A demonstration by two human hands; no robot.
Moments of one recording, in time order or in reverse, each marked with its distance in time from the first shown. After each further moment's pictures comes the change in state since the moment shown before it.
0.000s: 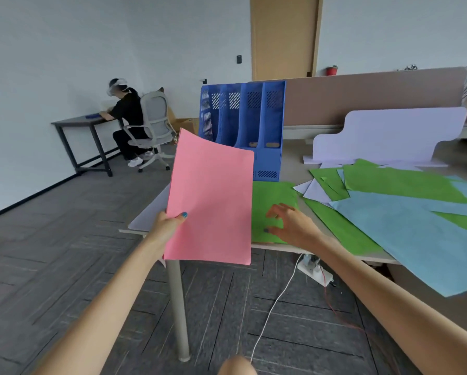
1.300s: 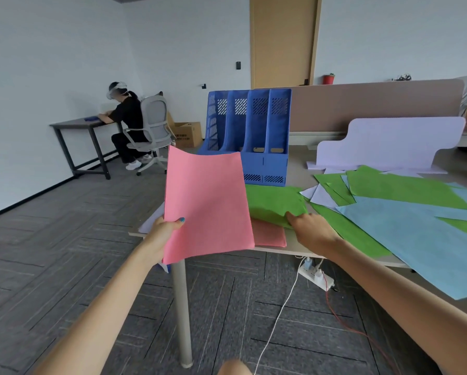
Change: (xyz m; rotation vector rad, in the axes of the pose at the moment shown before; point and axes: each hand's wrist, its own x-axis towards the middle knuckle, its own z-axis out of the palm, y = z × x) left_hand 0.011 -0.009 -0.039 -0.137 -0.106 -0.034; right_hand 0.000 0.002 -0.001 -0.547 0.002 -0.095
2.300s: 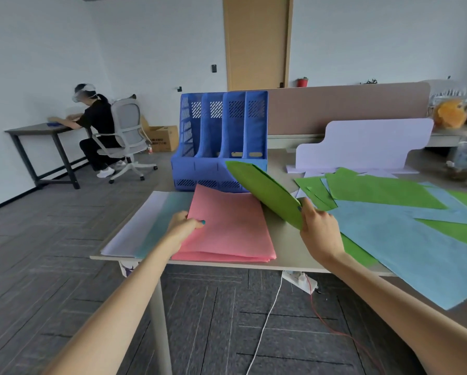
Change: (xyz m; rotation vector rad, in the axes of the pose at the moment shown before) left_hand 0.068 0.012 0.096 0.287 -0.086 0.073; right_hand -0.007 0.031 0.002 0.312 0.524 0.389
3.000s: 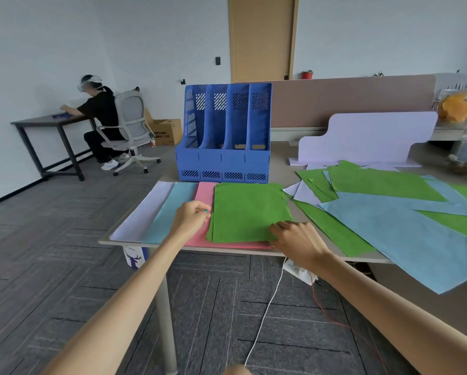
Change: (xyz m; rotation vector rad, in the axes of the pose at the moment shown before) left_hand -0.023 -0.004 0.004 0.196 0.054 0.240; right_hand -0.031 -0.019 0.016 -0.268 -0.369 -0.490
